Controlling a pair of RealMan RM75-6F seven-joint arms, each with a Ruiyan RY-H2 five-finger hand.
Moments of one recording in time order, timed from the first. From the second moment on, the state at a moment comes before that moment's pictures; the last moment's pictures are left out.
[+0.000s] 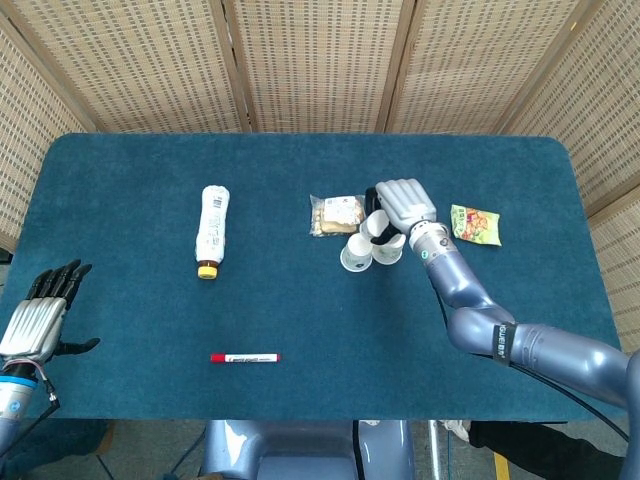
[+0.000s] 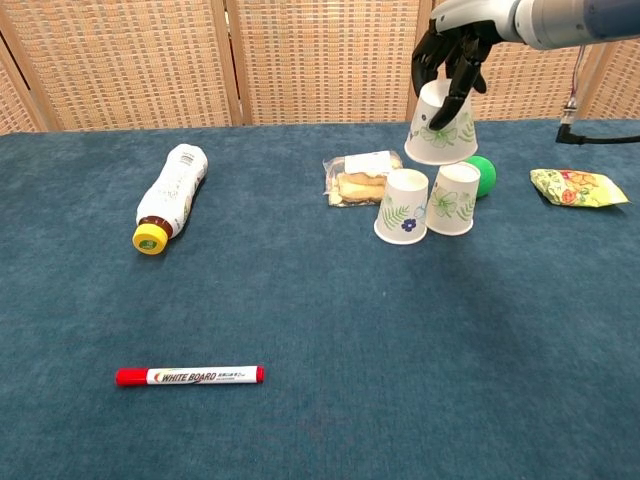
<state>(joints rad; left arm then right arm) -0.25 -1.05 -0.05 -1.76 1.29 1.24 0.14 1.15 -1.29 0.25 -1.43 -0.53 0.68 -0.37</state>
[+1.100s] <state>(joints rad) -0.25 -1.06 -0.05 -1.76 1.29 1.23 0.14 1.20 -1.19 0.18 -1.53 -0.49 0.66 -0.37</state>
